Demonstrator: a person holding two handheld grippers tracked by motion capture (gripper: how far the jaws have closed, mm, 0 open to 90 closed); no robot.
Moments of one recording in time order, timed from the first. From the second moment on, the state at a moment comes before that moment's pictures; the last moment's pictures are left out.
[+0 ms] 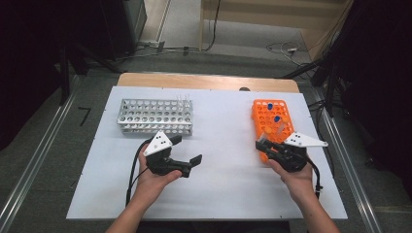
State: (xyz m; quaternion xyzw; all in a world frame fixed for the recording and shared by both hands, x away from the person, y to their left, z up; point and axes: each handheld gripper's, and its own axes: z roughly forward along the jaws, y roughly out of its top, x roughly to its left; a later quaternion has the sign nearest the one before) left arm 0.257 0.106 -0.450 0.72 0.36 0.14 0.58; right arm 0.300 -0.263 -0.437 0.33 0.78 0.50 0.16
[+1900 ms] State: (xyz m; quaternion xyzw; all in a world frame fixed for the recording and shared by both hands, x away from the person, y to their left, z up) left arm 0.247 0.064 -0.443 0.75 0.28 0.09 0.60; right arm 0.258 -0.160 -0.454 0.21 0.84 0.50 0.07
